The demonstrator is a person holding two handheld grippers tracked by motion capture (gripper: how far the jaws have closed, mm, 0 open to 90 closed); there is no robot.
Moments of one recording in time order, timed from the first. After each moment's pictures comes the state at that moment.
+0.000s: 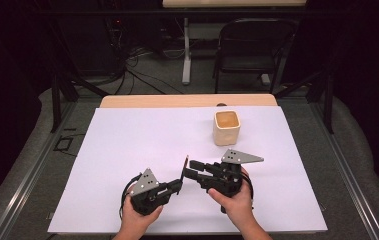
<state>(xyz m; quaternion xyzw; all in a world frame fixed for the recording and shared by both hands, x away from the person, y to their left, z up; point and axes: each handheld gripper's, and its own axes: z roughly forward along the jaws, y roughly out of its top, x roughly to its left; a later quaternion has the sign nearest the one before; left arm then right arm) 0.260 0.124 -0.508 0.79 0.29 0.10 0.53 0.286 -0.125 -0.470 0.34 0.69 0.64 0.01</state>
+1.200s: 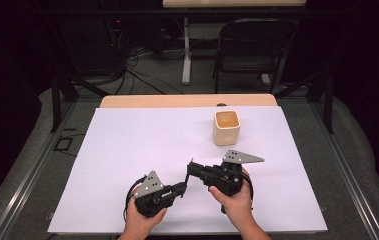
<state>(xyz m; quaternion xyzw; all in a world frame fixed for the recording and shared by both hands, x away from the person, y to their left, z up) 0.257 0.115 -0.512 0.79 0.28 0.09 0.53 0.288 -0.127 -0.476 0.35 0.68 0.64 0.01</state>
